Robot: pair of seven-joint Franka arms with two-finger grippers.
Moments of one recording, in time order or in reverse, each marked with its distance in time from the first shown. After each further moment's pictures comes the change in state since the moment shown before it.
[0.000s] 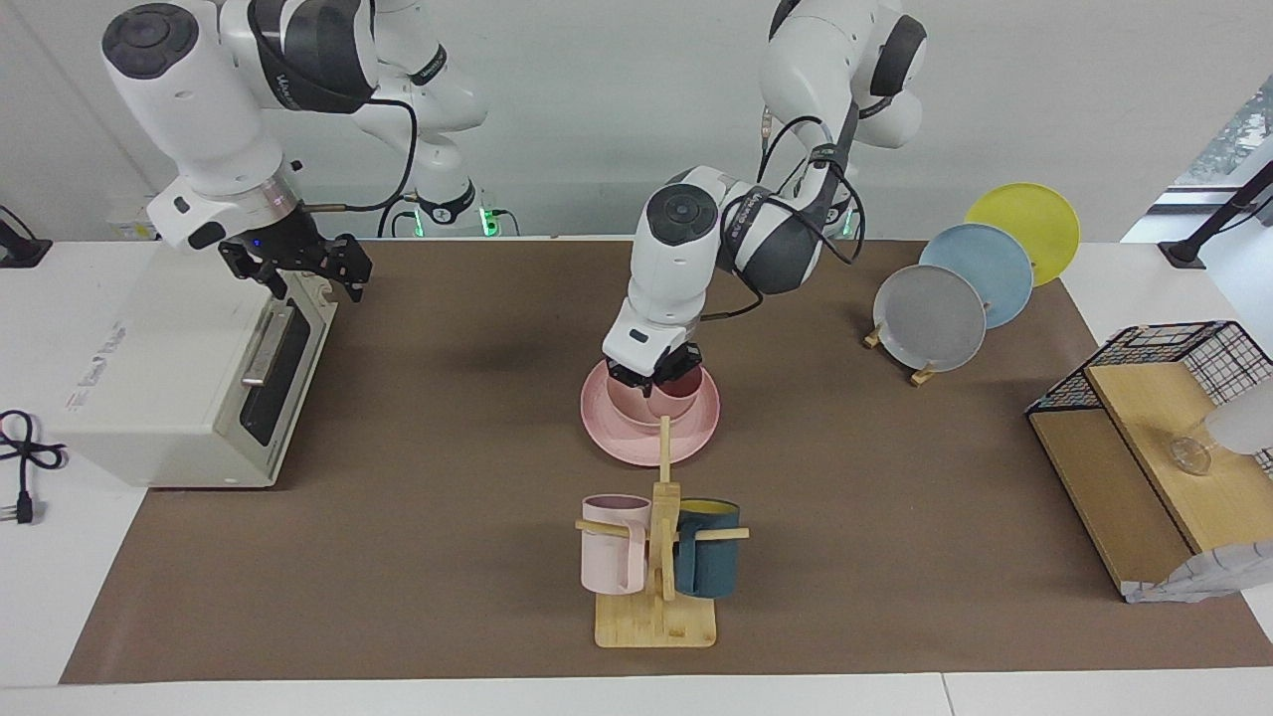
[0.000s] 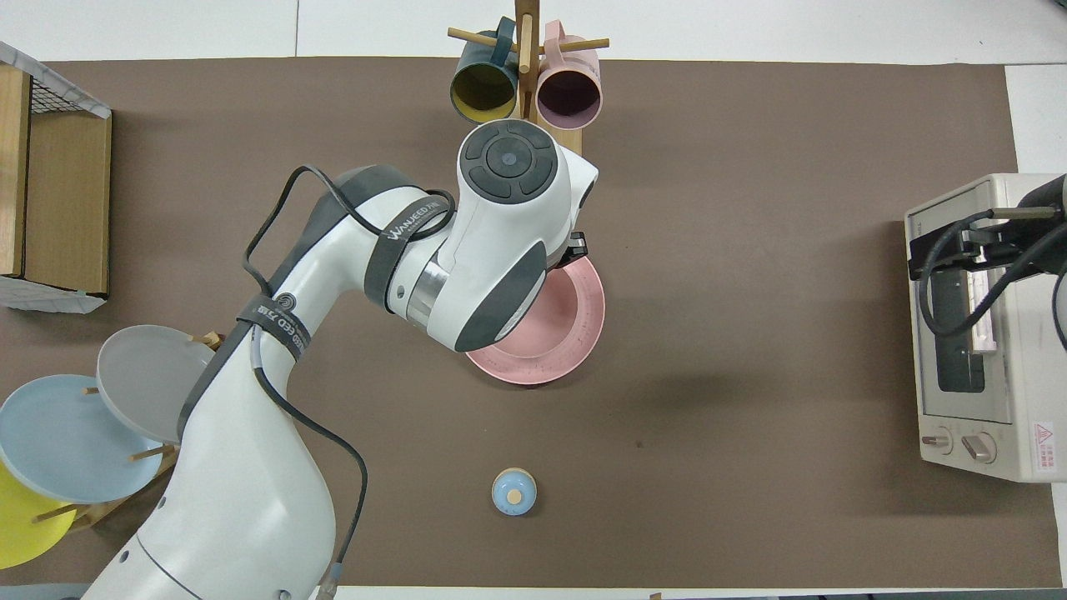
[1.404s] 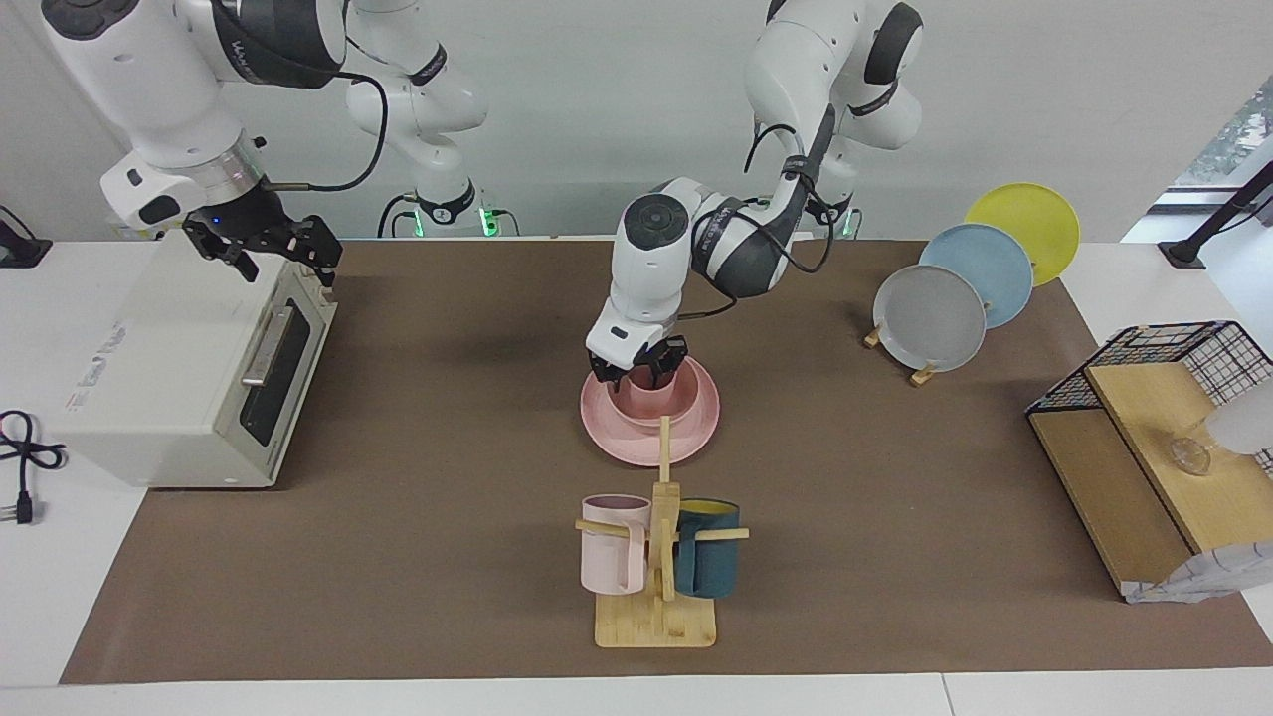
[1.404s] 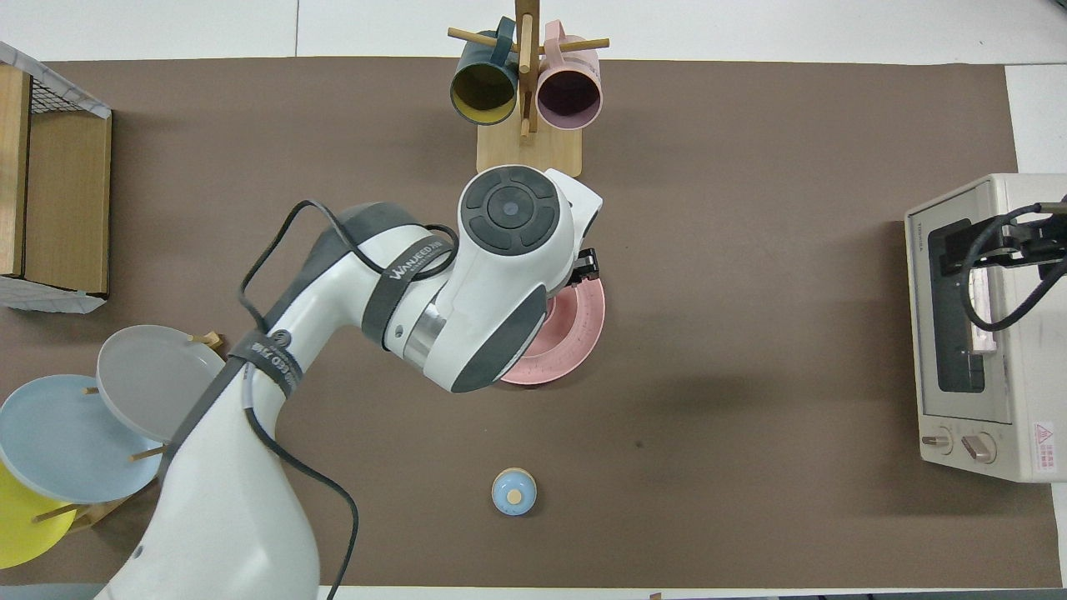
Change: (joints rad) left arm -0.021 -0.129 0.020 -0.134 0.000 0.047 -0.015; right arm -0.020 -0.001 -0.024 0.005 0.002 0.000 -0.027
